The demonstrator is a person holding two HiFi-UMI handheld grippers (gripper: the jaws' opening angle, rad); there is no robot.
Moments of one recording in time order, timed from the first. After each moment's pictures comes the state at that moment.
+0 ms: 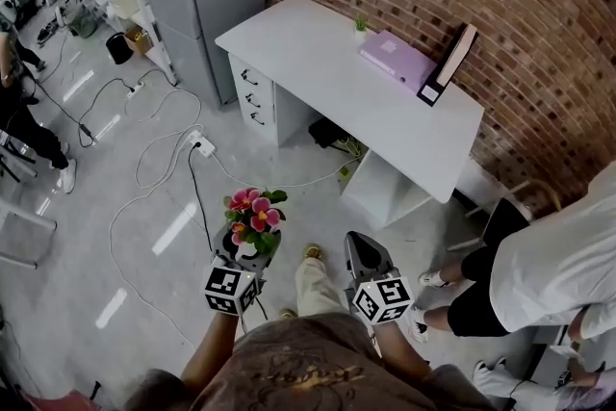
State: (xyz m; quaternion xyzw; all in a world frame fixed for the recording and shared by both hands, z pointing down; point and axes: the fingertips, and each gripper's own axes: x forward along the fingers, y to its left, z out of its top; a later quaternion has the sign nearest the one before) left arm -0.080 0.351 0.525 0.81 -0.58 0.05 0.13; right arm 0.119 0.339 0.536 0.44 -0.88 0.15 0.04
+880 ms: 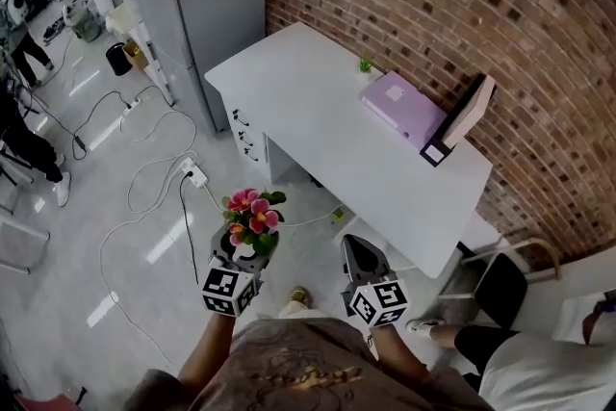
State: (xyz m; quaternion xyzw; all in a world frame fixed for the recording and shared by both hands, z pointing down) left arm -0.068 0.137 0.505 0.79 -0.60 0.05 0.13; right arm 0.122 0.114 0.519 0.40 -0.90 0.14 0.04
